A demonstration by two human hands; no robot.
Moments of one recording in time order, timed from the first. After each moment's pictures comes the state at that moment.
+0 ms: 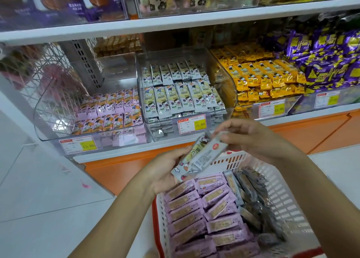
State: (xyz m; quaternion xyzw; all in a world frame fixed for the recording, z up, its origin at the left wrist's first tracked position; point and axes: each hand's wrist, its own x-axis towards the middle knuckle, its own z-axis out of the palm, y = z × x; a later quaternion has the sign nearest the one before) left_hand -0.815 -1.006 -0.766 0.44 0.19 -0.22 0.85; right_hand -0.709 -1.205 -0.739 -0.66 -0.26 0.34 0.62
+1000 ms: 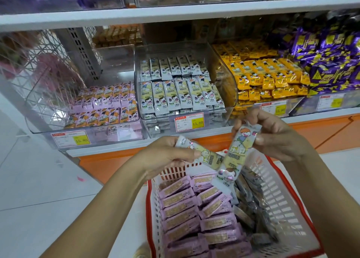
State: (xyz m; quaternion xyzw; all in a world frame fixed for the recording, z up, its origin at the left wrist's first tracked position) left_hand -0.803 -0.999 -0.750 0.66 0.13 -0.18 0.72; right_hand -0.678 -1.238 -0.746 -0.42 -0.38 0.41 0.72
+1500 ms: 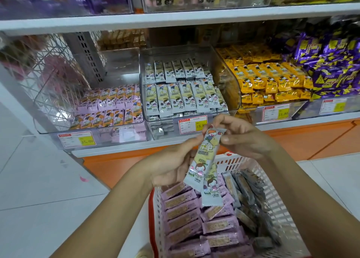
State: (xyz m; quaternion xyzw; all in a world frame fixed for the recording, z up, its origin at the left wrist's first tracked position) left_hand -0.808 -1.017 -0.736 0.53 0.15 -0.26 0.79; right_hand -0.680 -1.184 -0.759 -0.43 -0.37 0.47 0.68
